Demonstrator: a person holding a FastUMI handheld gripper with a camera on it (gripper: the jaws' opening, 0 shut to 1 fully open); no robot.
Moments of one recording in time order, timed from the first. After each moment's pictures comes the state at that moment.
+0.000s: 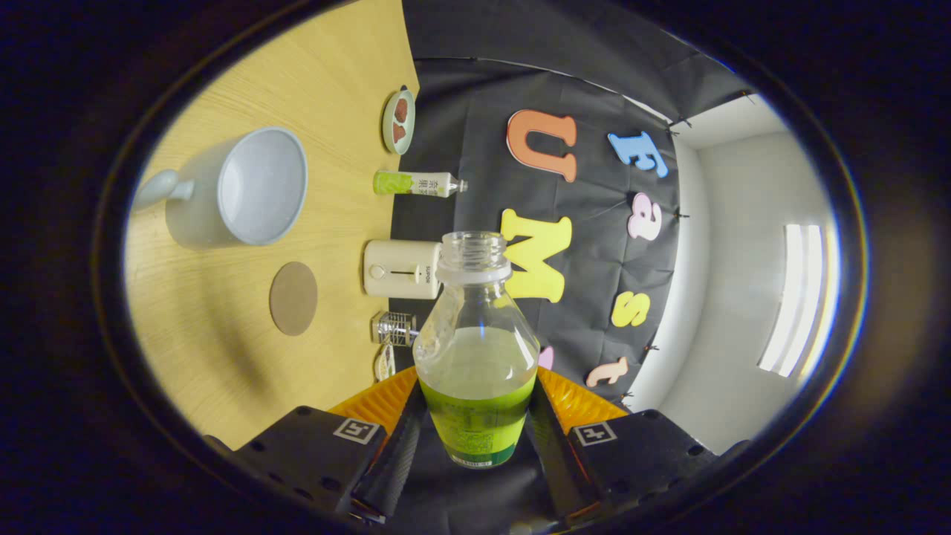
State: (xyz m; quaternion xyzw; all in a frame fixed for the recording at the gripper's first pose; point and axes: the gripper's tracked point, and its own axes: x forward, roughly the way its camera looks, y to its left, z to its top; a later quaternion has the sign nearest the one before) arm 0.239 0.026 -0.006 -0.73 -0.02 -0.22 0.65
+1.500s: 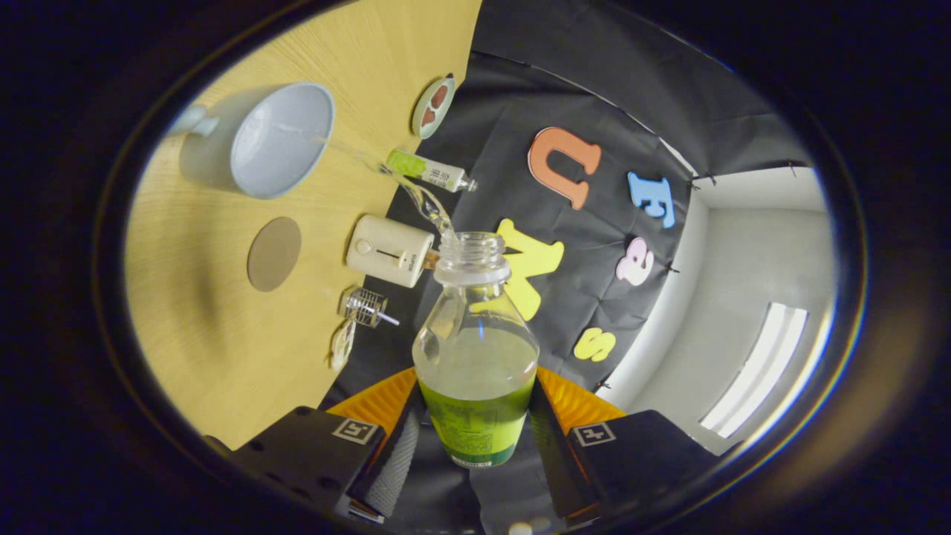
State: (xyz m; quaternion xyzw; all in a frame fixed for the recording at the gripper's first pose) arm 0.235 0.037 0.021 -0.80 -0.03 -0.25 0.54
